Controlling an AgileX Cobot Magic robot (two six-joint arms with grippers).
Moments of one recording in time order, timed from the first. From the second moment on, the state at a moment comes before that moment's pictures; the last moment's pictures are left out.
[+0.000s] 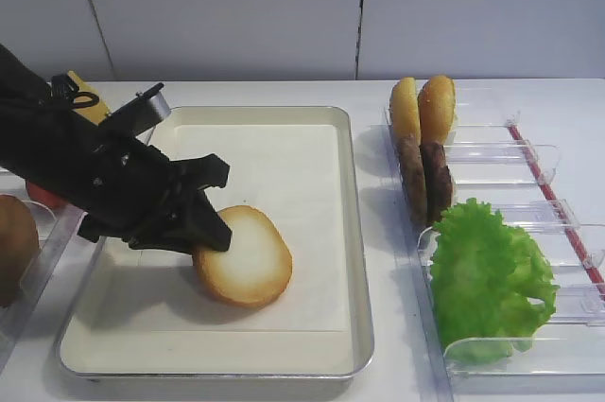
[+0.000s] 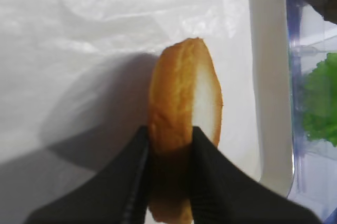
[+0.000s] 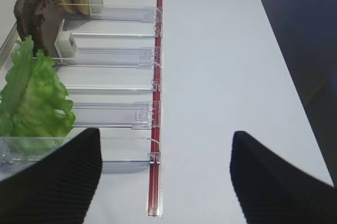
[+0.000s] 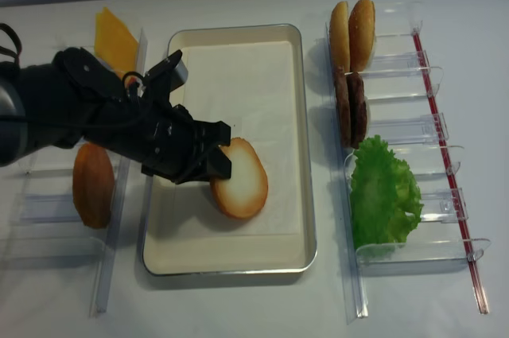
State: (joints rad) left arm -0.30 1.63 -0.88 -0.90 0.78 0.45; right arm -0.04 -0.02 -0.47 0.06 1.13 -0.03
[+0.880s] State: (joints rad) left arm -0.30 1.64 -0.95 -0.82 0.81 0.47; right arm -0.04 -0.02 -0.47 0.06 1.13 -0.02
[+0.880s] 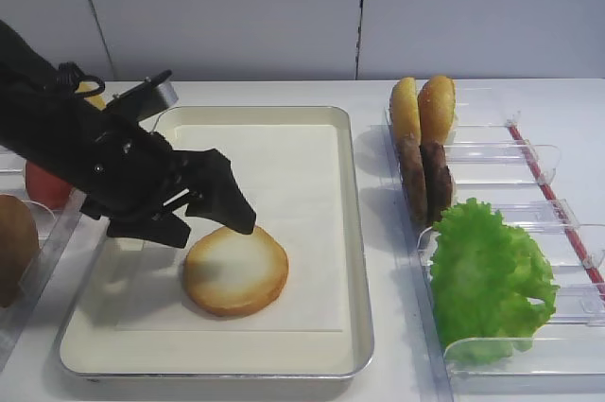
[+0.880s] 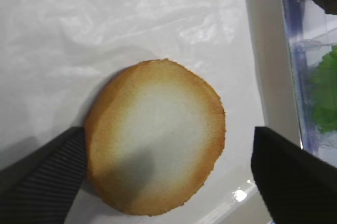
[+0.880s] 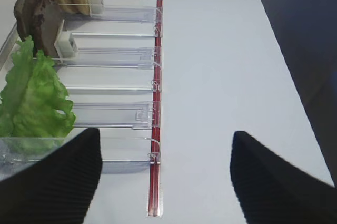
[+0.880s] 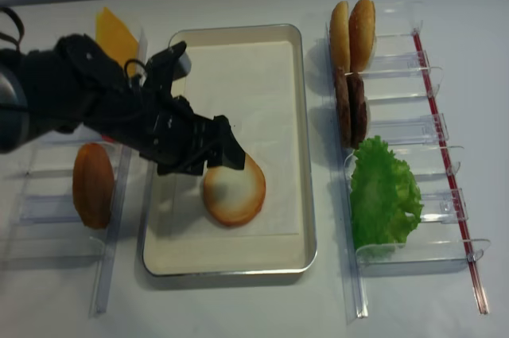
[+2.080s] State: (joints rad) left arm -0.30 1.19 -1.21 0.16 1.16 -0.03; right arm -0.04 -0.02 -0.47 0.06 1.13 -0.02
